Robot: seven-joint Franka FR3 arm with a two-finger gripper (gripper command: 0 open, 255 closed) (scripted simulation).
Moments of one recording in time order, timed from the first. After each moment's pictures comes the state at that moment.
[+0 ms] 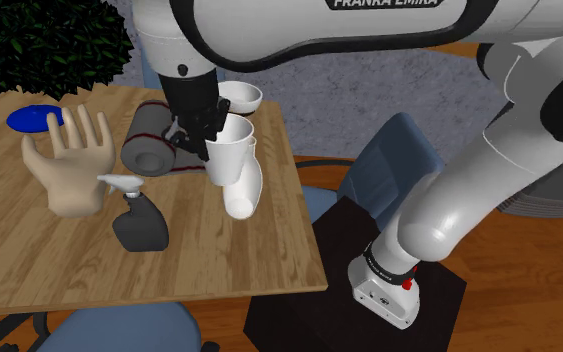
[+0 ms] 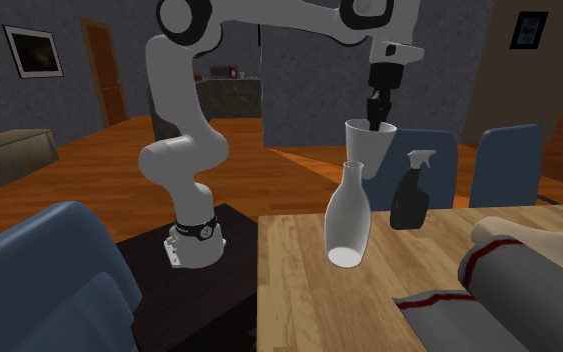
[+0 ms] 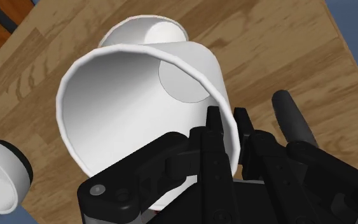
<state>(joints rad) 0.12 -0.14 0.64 -1.84 -0.07 1.62 0.54</state>
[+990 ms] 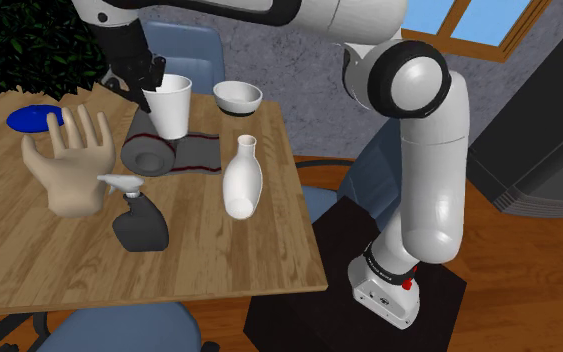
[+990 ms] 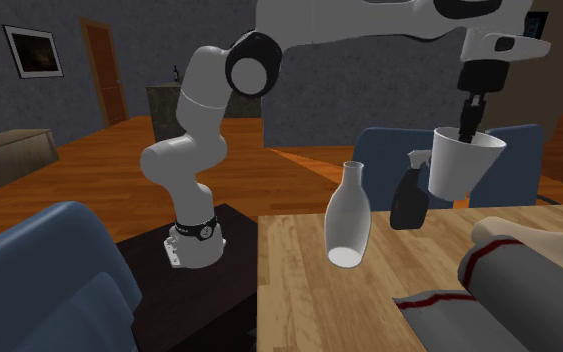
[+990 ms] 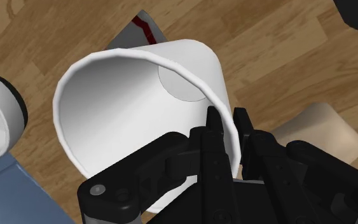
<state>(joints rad) 0.23 0.52 0.58 -1.05 -0.43 1.40 0.50</state>
